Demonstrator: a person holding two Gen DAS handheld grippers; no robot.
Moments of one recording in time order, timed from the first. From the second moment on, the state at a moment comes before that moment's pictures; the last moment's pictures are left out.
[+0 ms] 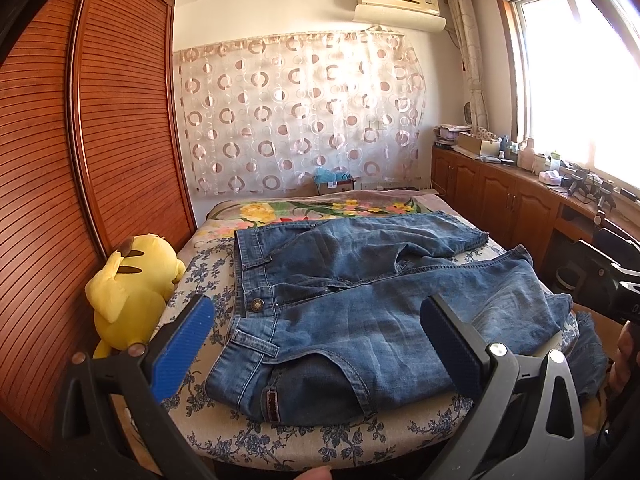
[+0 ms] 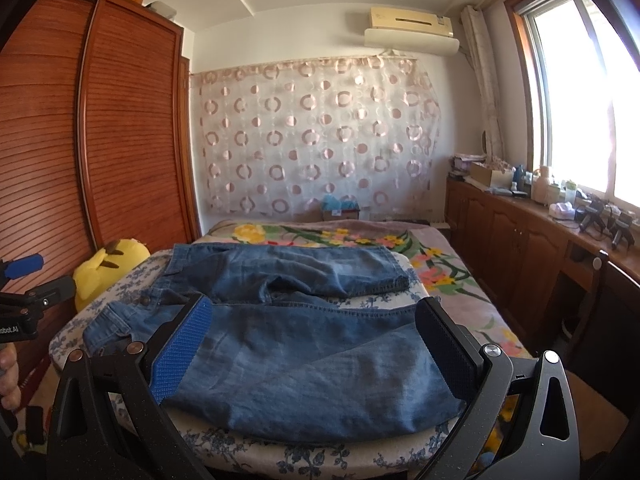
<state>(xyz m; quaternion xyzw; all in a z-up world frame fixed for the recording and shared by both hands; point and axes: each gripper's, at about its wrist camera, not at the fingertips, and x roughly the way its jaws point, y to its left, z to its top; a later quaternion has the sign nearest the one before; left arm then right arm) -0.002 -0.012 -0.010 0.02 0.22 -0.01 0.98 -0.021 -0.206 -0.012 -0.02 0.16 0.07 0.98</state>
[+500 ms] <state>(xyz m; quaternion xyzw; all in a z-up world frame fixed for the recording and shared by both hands) 0.014 0.023 -0.043 0.01 0.27 -0.02 0.96 -0.009 -0.245 -0.044 -0.02 0.21 0.05 0.98</state>
